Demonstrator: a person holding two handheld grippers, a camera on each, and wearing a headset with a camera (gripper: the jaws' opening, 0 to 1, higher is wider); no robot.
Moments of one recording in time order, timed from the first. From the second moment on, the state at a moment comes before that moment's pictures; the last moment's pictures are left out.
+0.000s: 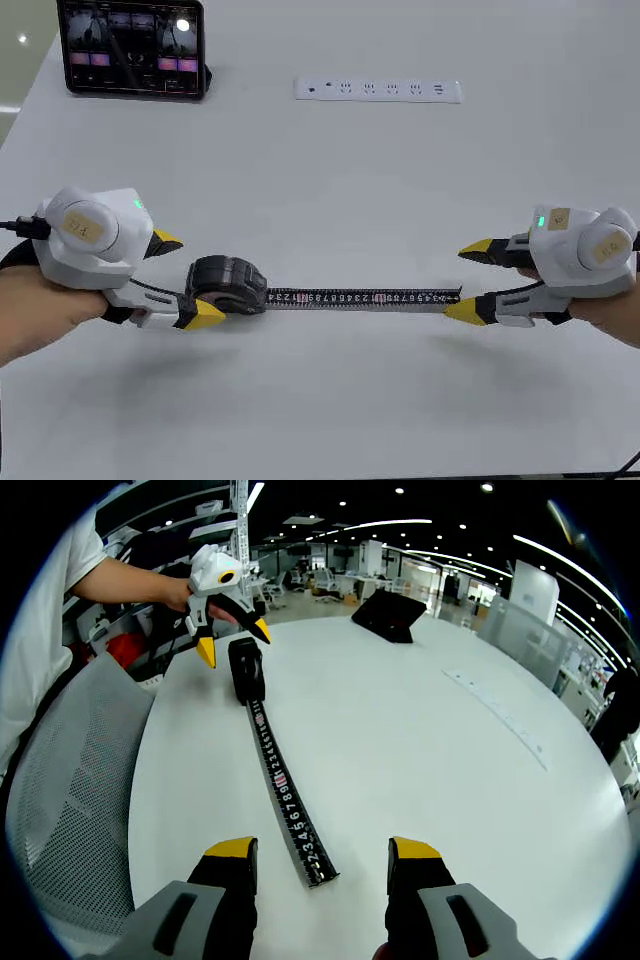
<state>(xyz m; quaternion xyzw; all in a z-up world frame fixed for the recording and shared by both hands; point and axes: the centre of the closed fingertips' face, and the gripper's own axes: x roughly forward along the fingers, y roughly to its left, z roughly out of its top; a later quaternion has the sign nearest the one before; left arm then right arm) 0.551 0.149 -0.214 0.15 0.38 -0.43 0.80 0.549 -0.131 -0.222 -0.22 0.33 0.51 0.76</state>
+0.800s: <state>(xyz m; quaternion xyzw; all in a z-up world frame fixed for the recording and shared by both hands) 0.527 0.156 -0.189 0.11 0.31 -0.40 0.85 0.539 -0.120 -0.201 -0.17 0.31 0.45 0.82</state>
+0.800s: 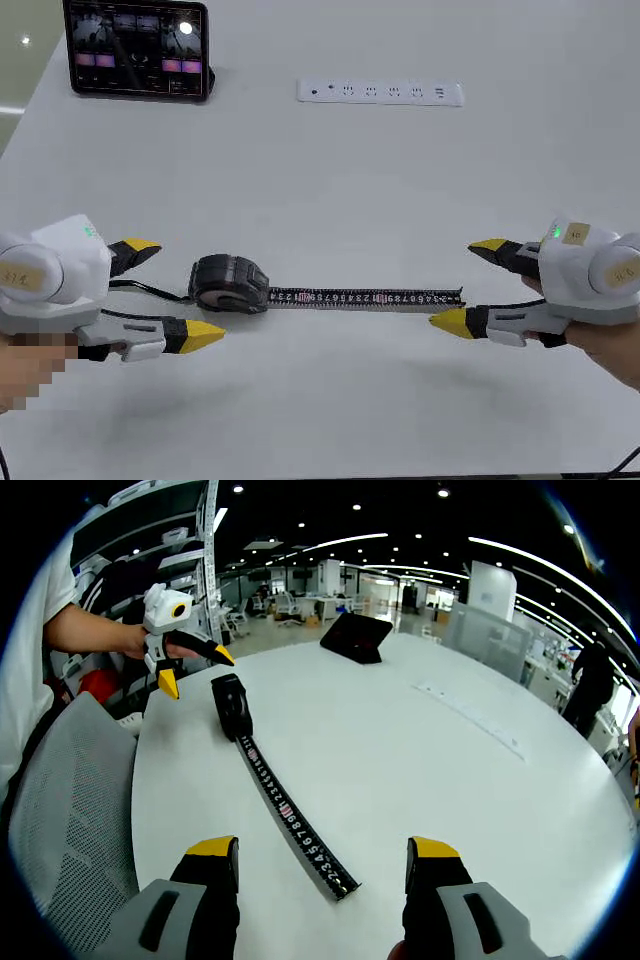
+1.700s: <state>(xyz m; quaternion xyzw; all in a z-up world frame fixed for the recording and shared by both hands) 0.494 0.169 -0.191 0.07 0.28 -0.36 0.88 0.510 -0.116 -0.204 -0.16 0.29 0.42 0.85</state>
